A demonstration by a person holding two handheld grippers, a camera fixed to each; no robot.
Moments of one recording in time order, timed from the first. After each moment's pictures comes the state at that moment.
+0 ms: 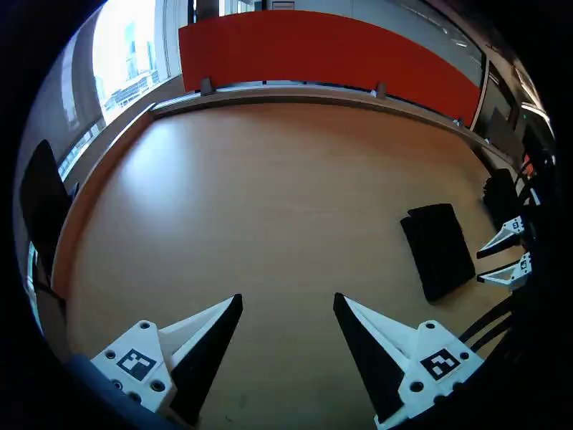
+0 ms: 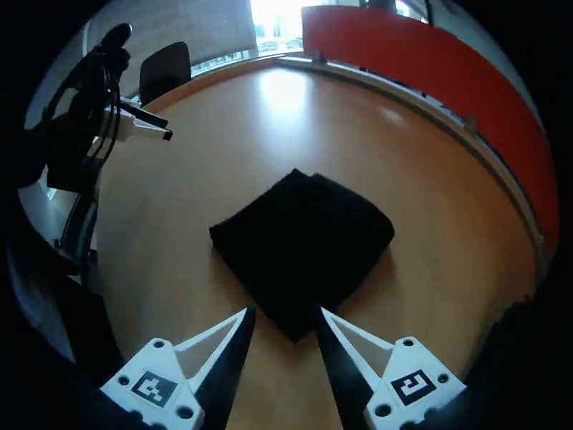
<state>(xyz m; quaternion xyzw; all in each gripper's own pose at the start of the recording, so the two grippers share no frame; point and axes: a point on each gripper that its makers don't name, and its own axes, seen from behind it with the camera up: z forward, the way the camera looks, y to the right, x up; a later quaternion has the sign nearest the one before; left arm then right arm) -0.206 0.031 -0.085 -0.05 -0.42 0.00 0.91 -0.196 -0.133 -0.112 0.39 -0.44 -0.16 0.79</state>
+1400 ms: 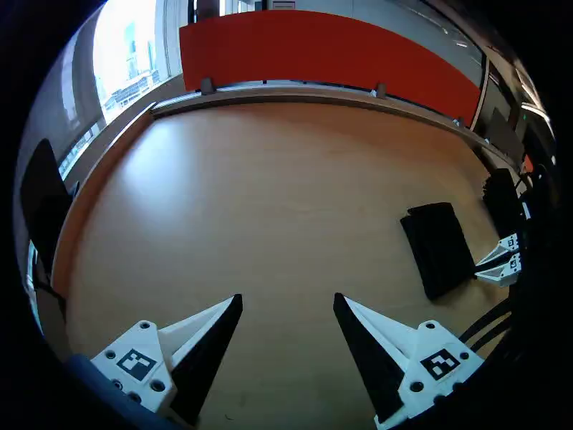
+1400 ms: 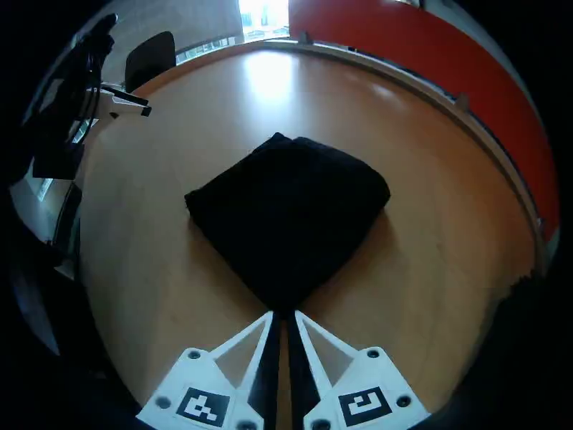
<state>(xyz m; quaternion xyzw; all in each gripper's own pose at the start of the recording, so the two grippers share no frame) -0.208 0.029 -0.087 -0.05 -0.42 0.00 0.91 -0.222 -0.114 -0.122 0.36 -0.46 -0.17 0.79</state>
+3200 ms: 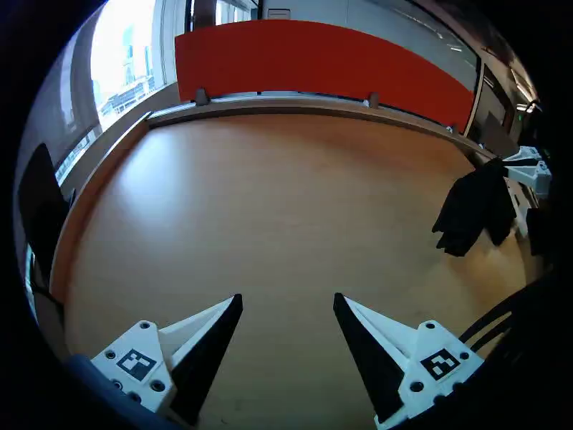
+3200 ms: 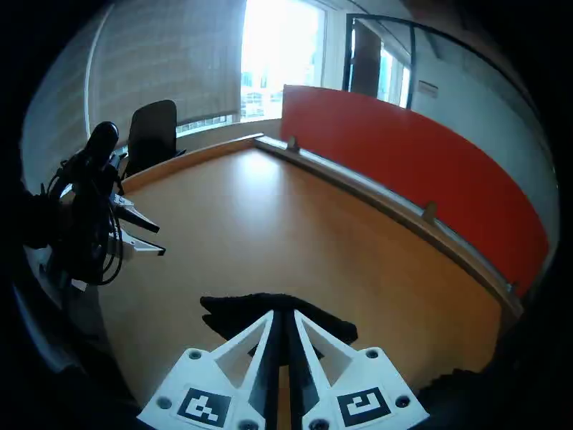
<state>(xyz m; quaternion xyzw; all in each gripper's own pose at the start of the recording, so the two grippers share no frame) -0.191 0.041 -0.080 -0.06 -0.40 -0.01 0.92 -0.025 -0.172 -0.026 0.36 -0.29 -0.15 0.87</state>
